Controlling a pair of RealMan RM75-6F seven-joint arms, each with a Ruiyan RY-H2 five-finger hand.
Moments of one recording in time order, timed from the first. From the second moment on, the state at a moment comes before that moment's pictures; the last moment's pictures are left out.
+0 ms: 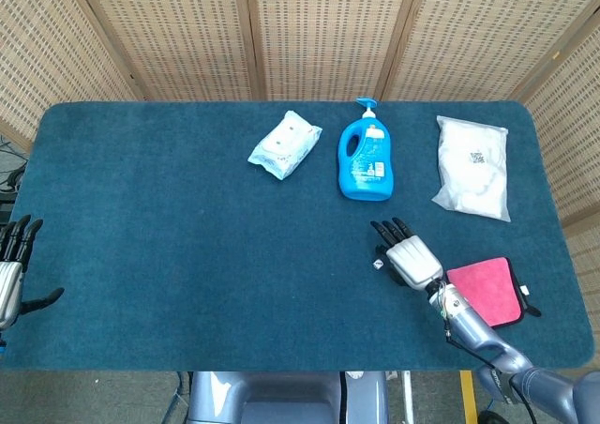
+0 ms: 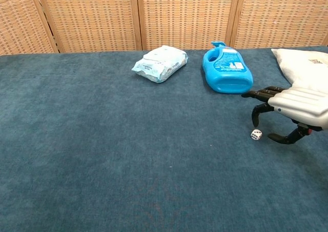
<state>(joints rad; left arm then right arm) -0.11 -1.13 -0.08 -1.61 1.41 1.45 0.12 0.58 -1.59 0.02 -1.04 -1.61 1.02 0.00</state>
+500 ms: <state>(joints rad) -0.11 -1.12 -0.08 -1.61 1.40 1.45 0.12 0.60 -1.63 0.01 -1.00 -1.61 1.03 -0.01</state>
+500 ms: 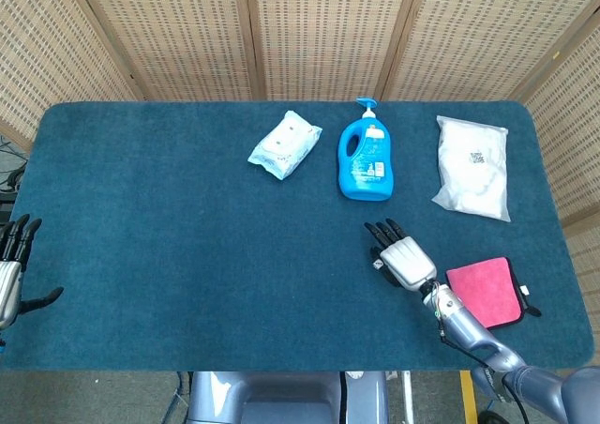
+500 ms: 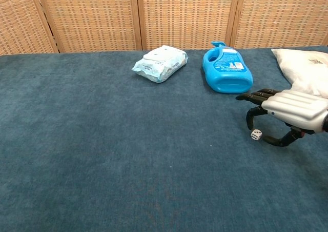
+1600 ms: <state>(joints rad) -0.11 -1.11 -0.08 -1.62 1.41 1.45 0.10 0.67 -1.43 0.20 -1.41 -1.47 1.06 -0.12</state>
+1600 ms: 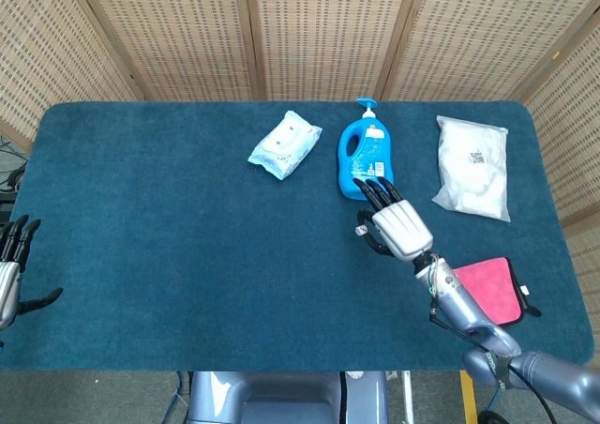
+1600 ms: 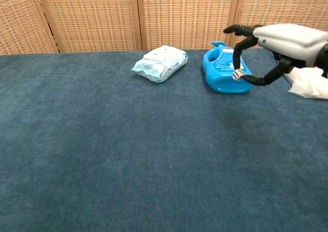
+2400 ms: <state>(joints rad) -0.11 -1.09 -0.08 -1.62 1.41 1.45 0.05 0.69 -1.29 0.26 -1.66 -1.31 1.09 -0.36</state>
